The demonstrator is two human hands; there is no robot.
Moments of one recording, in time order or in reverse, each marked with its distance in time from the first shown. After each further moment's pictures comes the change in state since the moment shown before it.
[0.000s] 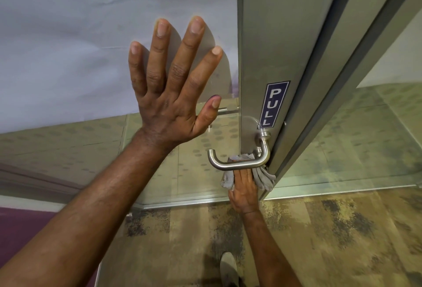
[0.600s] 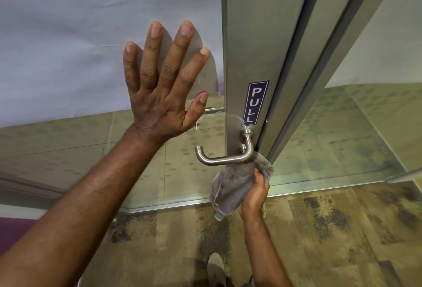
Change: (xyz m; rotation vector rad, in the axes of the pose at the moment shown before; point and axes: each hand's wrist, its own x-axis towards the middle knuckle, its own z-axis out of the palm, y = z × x) left_hand -0.002 -0.001 -0.002 -0.009 -0.006 -0.008; right_hand 0.013 -0.036 -0.106 1.444 0.420 1.142
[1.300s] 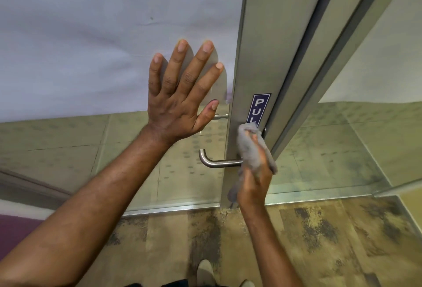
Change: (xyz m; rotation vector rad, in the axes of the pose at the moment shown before) left_hand 0.002 0.002 -0.002 -0.009 0.025 0.019; right_hand -0.067 -0.071 0.040 -0.512 -0.426 -0.776
